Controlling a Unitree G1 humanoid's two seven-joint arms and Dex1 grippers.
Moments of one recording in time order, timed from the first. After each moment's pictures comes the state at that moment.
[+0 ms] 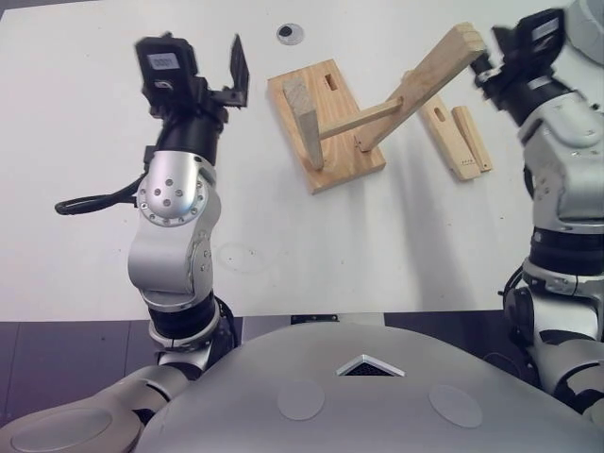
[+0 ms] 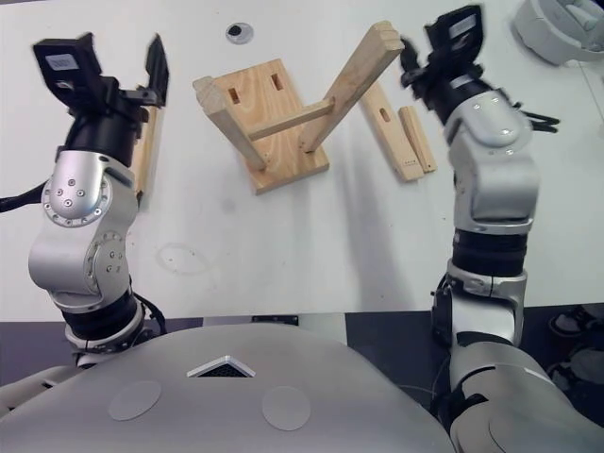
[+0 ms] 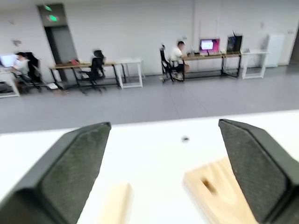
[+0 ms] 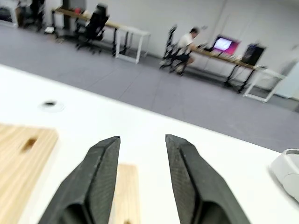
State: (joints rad) left arm -0.09 0.06 -0.09 -0.76 -0.05 0.87 0.06; right arm -0.28 -0.48 0.00 -0.22 0.18 0.64 0.34
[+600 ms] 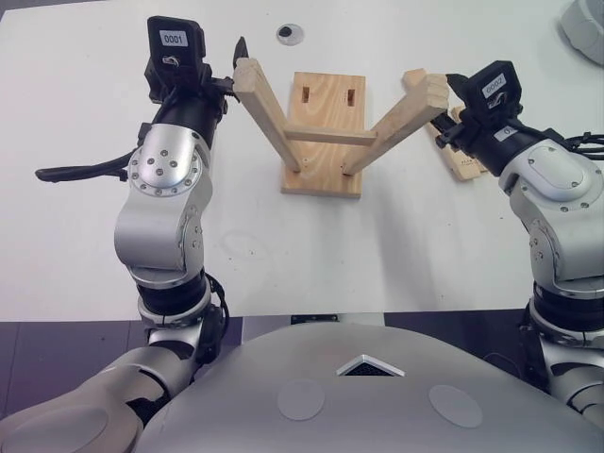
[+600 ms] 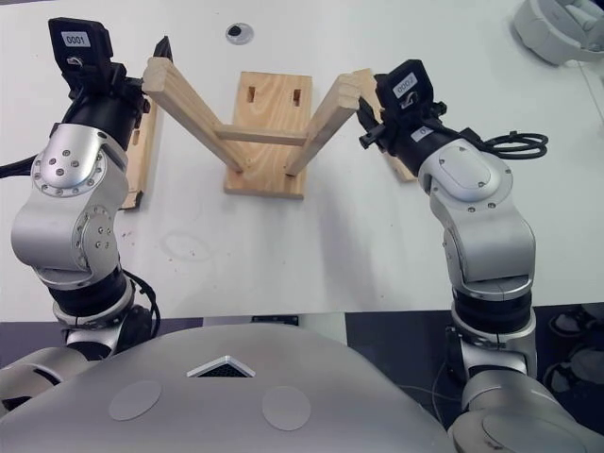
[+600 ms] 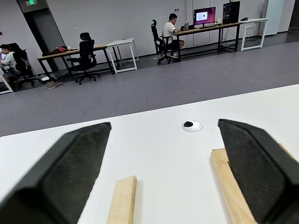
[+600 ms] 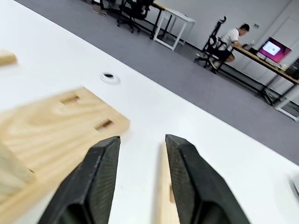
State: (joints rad) left arm -0.21 0.13 -0.03 -0.71 -0.04 0.97 0.01; right arm -0.10 -0.55 0.02 -0.61 0.15 0.86 0.33
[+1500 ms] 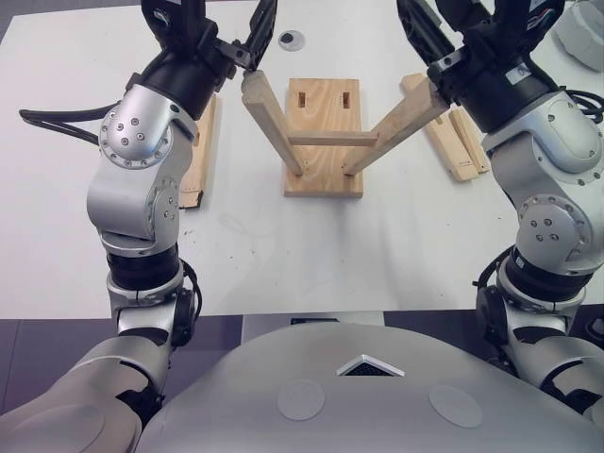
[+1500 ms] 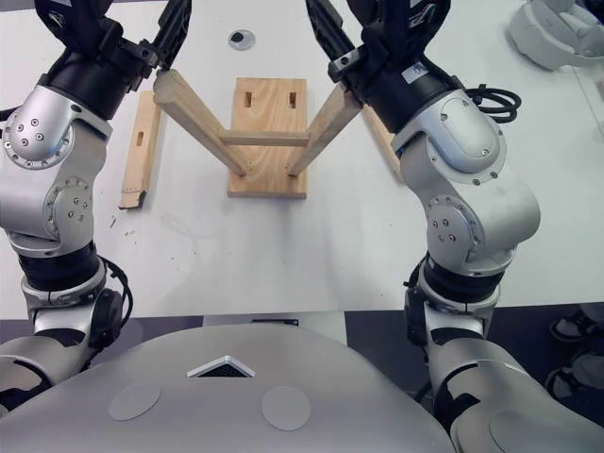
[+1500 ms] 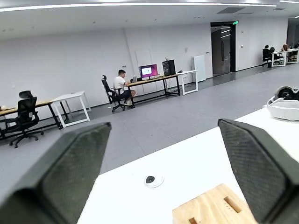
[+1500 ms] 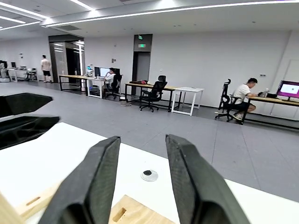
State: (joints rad) left arm -0.31 0.30 0.00 -0.51 -0.27 0.60 -0.23; right arm -0.36 -0.31 -0.06 -0.64 0.55 0.84 0.15
